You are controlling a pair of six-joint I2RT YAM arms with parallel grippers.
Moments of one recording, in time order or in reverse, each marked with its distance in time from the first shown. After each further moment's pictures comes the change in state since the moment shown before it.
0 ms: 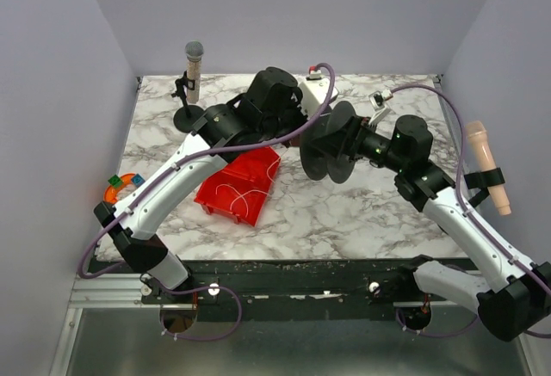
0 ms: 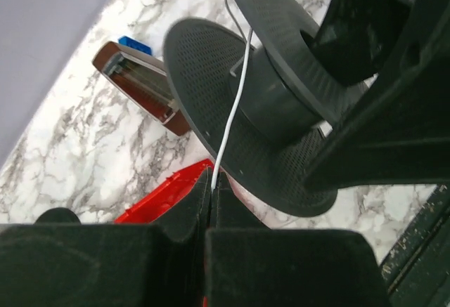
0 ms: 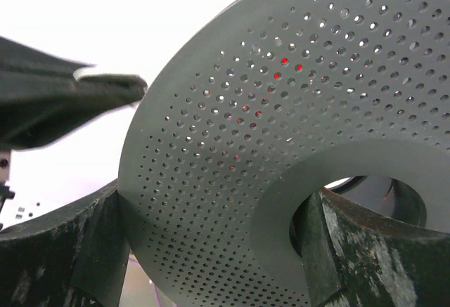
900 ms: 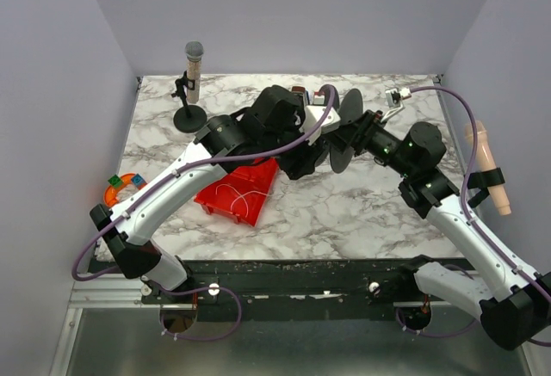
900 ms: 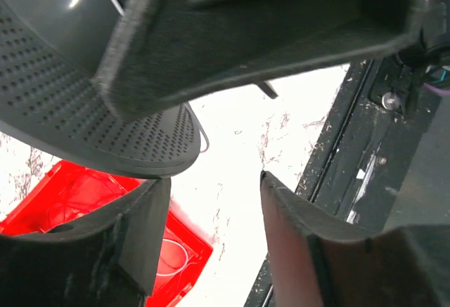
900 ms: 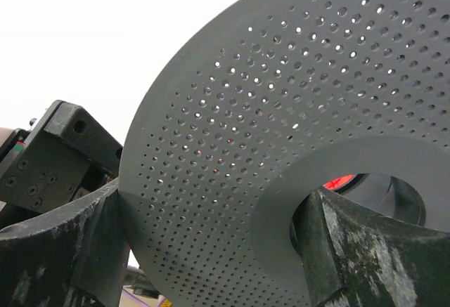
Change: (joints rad) left arm -0.036 -0.058 -0.146 -0.068 0.293 -0.136; right arm -0.010 -0.068 -0.050 0.195 0.073 0.074
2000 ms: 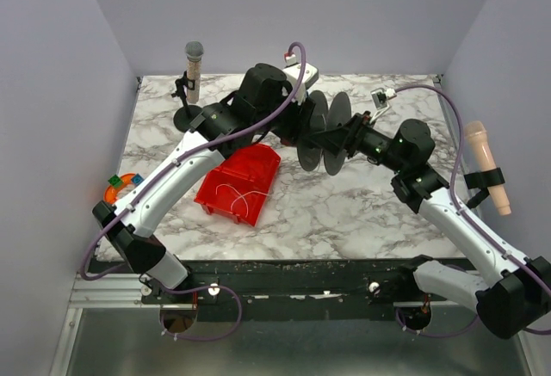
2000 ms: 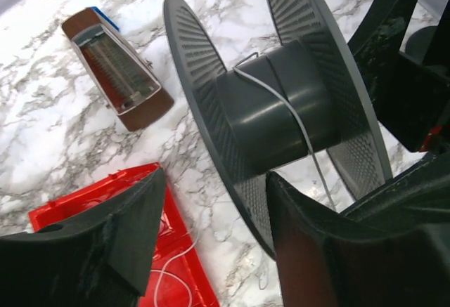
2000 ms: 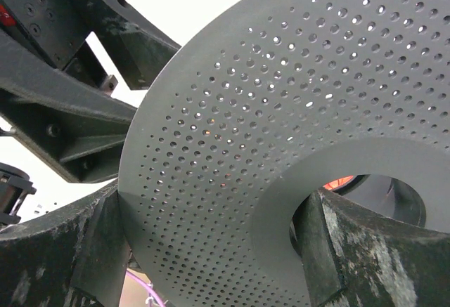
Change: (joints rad) left arm 0.117 0.031 0.038 0.170 -0.199 -0.179; right arm 0.000 0.072 -0.016 0.060 -0.100 -0.039
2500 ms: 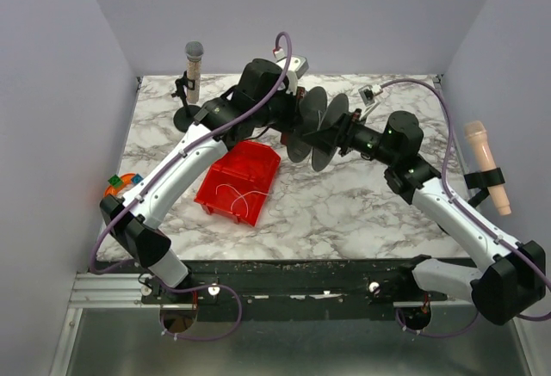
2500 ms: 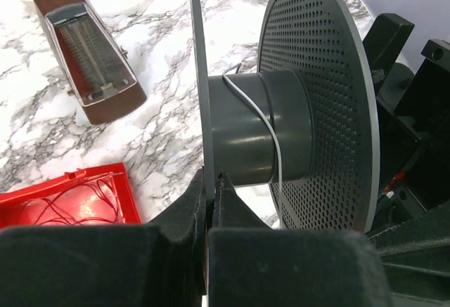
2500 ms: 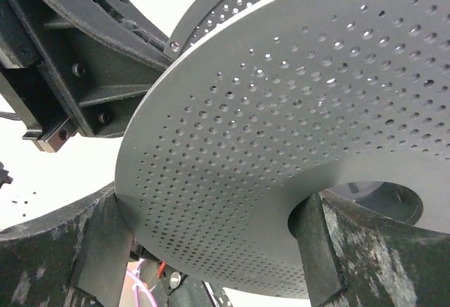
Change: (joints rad) left arm 0.059 0.046 -0.024 0.060 0.090 -0.166; right arm 0.002 0.077 0.033 -0.020 -0.028 -0.059
